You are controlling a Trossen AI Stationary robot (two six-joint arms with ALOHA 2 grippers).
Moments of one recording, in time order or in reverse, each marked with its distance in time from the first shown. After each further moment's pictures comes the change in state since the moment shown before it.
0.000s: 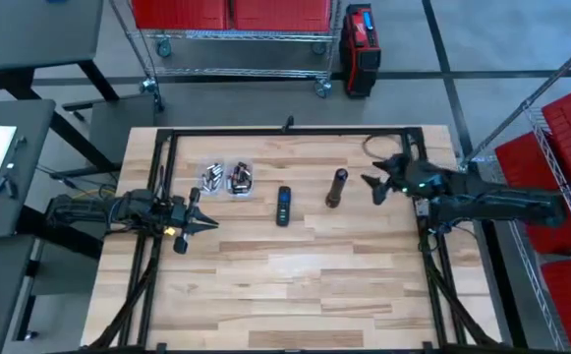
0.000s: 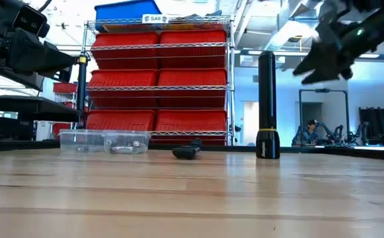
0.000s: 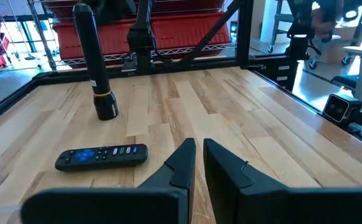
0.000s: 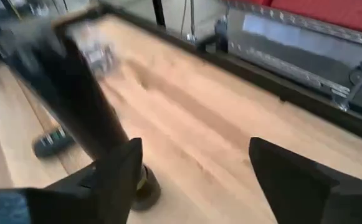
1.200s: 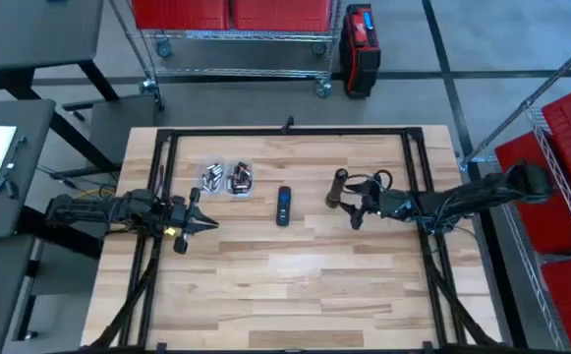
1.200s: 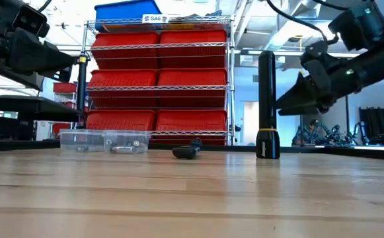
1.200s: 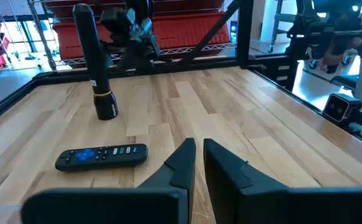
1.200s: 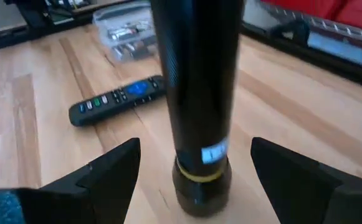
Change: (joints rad) left arm 0.000 0.000 0.000 0.000 0.000 0.000; right arm 0.176 0.476 -0.270 0.888 0.042 -0.080
